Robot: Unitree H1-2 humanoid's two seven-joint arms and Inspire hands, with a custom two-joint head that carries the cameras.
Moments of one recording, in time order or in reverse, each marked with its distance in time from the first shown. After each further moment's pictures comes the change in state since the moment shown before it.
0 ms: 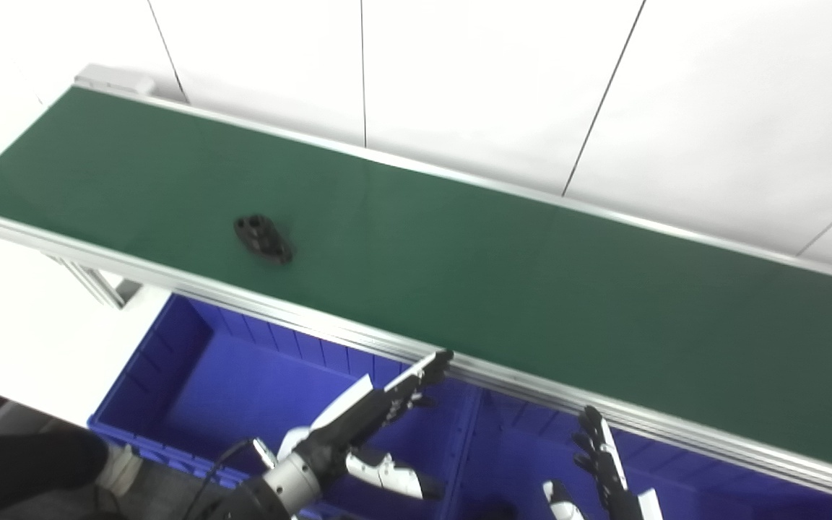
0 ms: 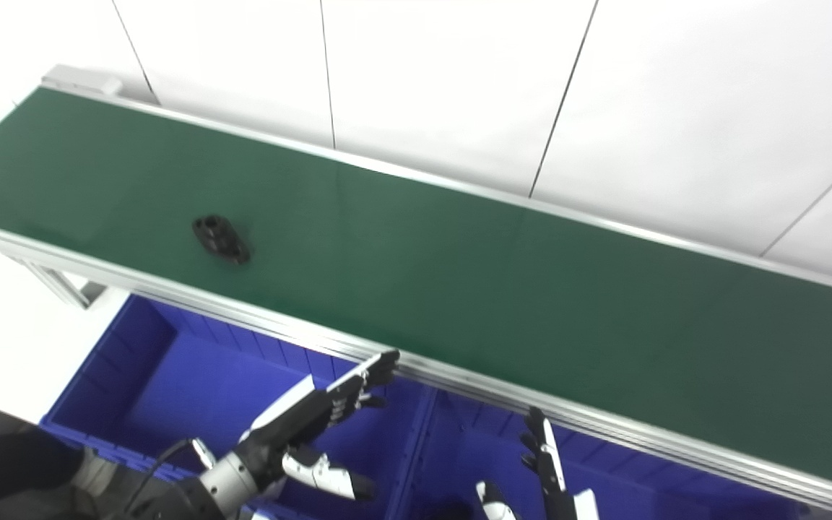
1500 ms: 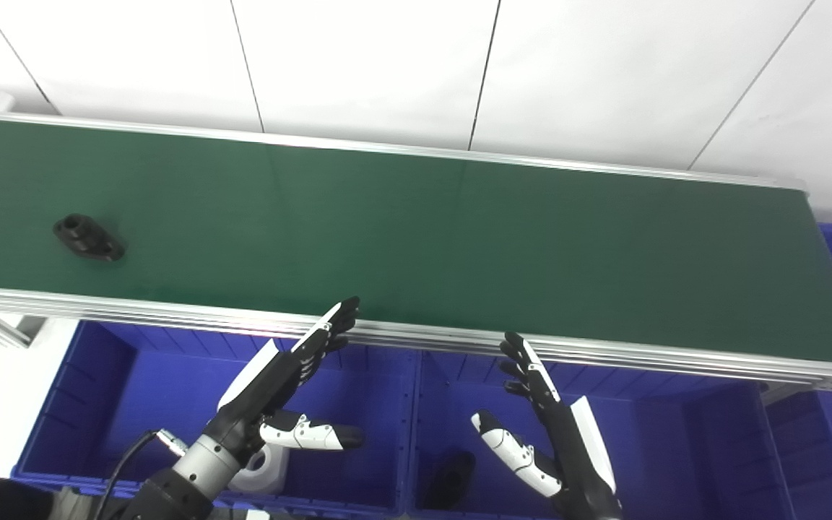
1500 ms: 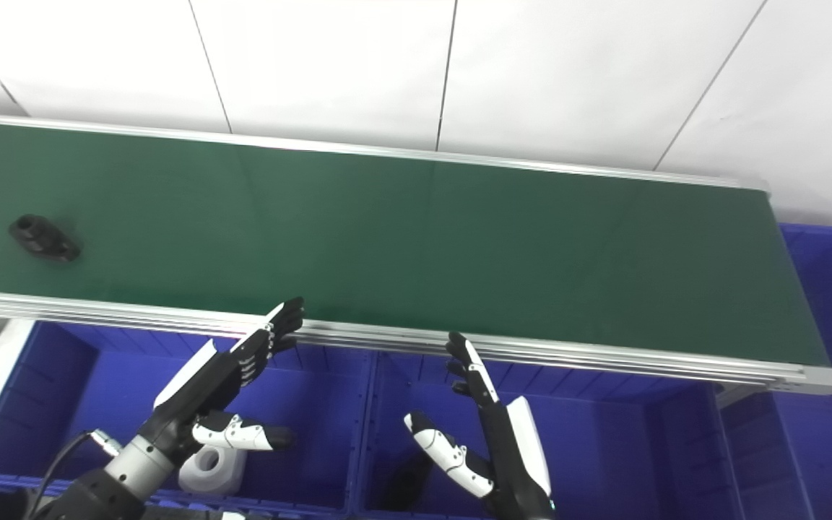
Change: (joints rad) left arm -0.001 0.077 0.057 -0.130 -0.057 0.070 -0.035; right arm 0.027 0.057 0.018 -0.157 -0.058 0.135 0.036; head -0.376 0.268
